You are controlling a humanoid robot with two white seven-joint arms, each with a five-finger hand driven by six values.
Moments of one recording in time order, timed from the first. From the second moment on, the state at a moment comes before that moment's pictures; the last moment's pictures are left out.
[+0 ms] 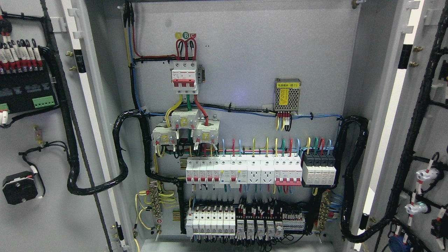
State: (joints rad) left arm 0.05 0.00 -0.06 -0.01 0.14 -0.12 -0.20; right arm 0.08 0.04 0.26 -0.02 -0.11 0.08 -0.03
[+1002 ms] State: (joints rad) left arm 0.05 -0.03 -0.06 0.00 0.14 -0.13 -0.21; right arm 0.09 0.07 0.22 0.00 -0.12 0.07 -0.02
